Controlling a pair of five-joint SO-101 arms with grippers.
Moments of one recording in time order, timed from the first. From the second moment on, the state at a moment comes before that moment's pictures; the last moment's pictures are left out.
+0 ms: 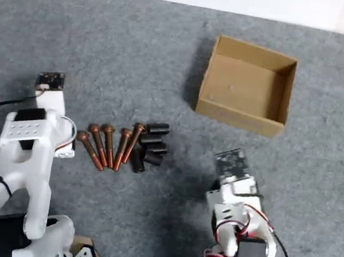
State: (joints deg) left arm -21.2 -19.2 48.8 60.4 4.2; right arm -8.4 -104.9 90.7 64.0 24.4
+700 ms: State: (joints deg) left arm -26.9 -19.2 48.8 58.3 4.2; right arm -47.1 -41.3 62.1 48.0 22.5
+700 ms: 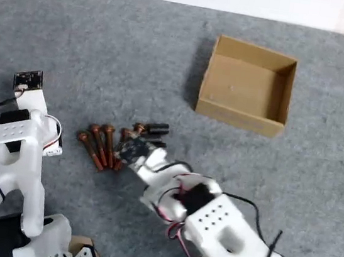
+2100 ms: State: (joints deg) left arm -26.9 -19.2 48.8 57.8 4.2; right arm -39.4 -15.6 51.2 35.2 27.7
